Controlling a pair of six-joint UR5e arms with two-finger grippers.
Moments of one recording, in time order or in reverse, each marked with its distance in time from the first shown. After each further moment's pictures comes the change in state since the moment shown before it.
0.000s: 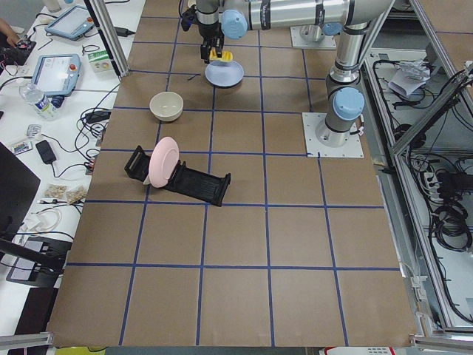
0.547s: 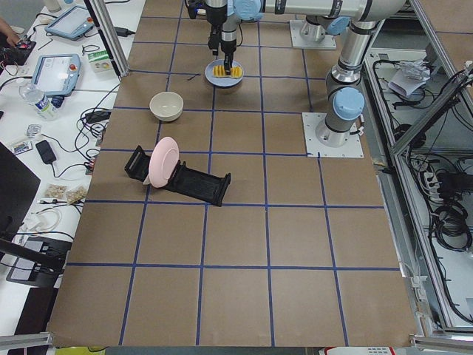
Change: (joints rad) left arm 0.000 0.075 0.017 -0.095 0.071 -0.067; right arm 0.072 0.046 0.021 -0.029 0.001 0.083
